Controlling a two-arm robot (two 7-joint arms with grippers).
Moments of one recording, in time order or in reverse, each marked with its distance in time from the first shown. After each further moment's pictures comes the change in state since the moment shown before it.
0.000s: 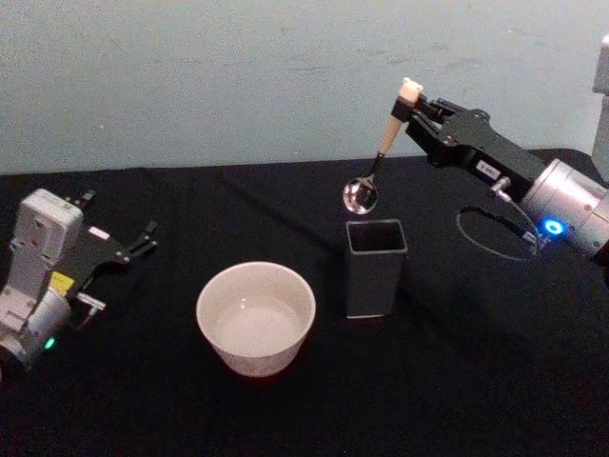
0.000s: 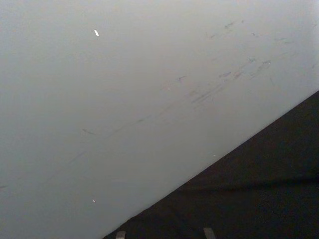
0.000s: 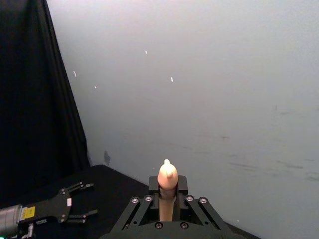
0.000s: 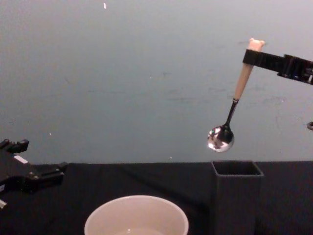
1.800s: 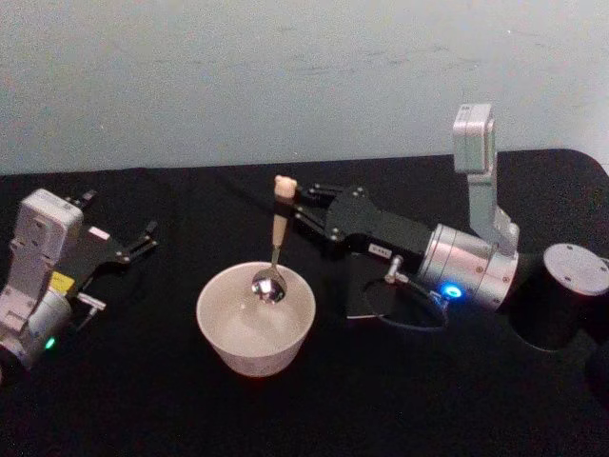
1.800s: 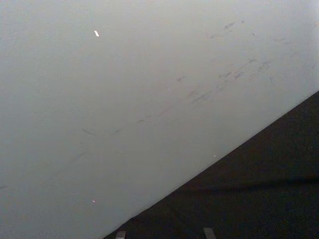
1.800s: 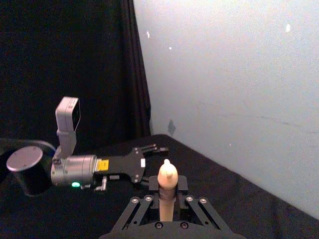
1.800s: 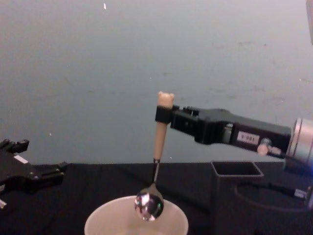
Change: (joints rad) left arm 0.000 0.000 0.000 0.000 0.000 0.000 0.000; right arm 0.052 -0.094 -0.216 0.104 -0.101 -0.079 0.156
